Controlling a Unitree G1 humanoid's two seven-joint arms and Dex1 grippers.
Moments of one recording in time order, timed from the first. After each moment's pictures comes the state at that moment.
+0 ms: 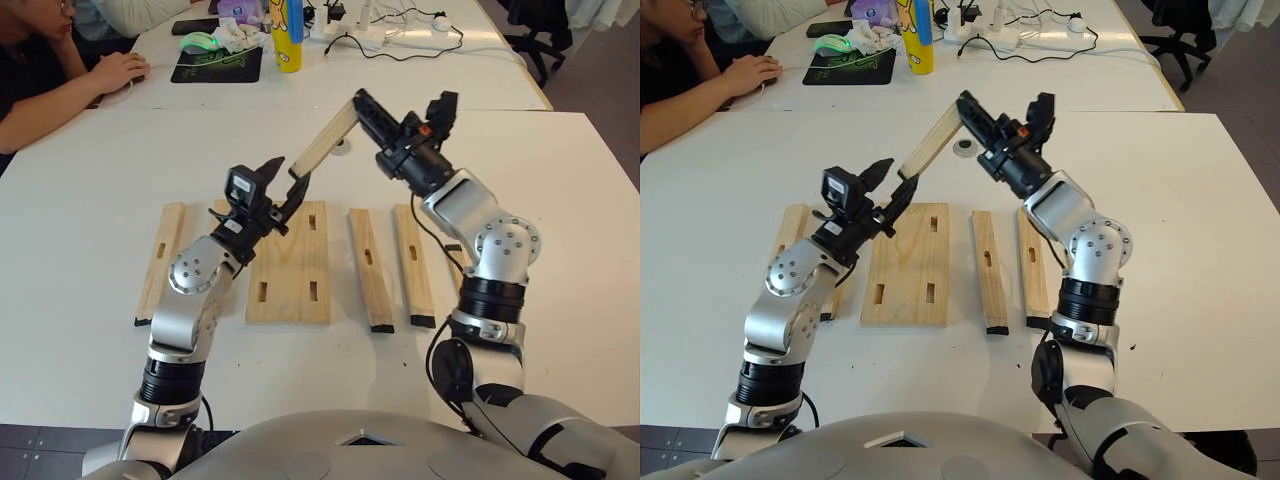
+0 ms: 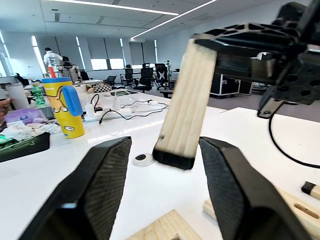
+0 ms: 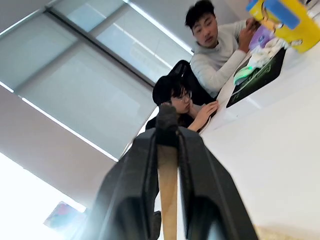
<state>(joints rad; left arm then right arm) -0.10 0.20 -0.03 -0.35 -0.27 0.28 -0.36 -0.52 -0.10 -0.33 -0.06 1.18 0.82 0.08</state>
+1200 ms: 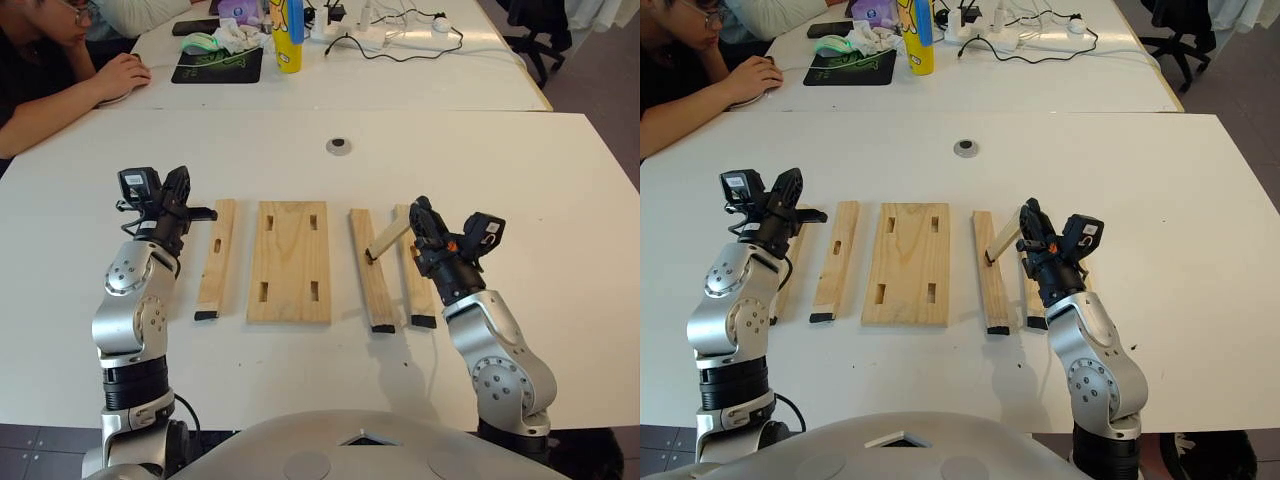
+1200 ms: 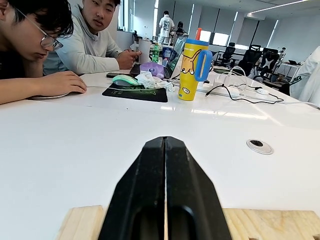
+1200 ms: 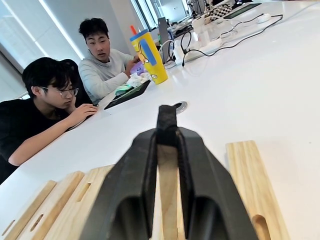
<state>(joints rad) -0.09 0.24 0.24 -0.28 -0.35 0.44 -0.13 0.22 -0.08 -0.06 -0.62 0.62 0.52 -0.01</state>
